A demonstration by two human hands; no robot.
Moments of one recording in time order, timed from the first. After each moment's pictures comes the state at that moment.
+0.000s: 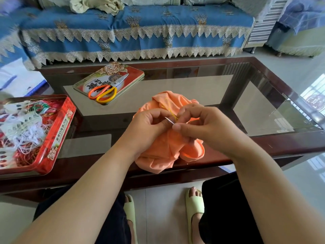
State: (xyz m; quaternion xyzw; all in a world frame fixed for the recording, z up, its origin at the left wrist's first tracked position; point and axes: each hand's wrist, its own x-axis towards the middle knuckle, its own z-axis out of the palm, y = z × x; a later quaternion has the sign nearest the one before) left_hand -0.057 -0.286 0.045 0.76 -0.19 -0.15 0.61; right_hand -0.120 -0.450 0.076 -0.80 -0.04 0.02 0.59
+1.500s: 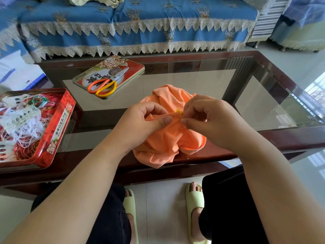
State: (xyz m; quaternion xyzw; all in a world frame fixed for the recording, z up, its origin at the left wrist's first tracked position) left_hand -0.058 -0.270 0.051 0.82 -0.19 -0.13 0.52; right_hand -0.117 -0.462 0.066 -0.92 -0.10 -0.10 0.36
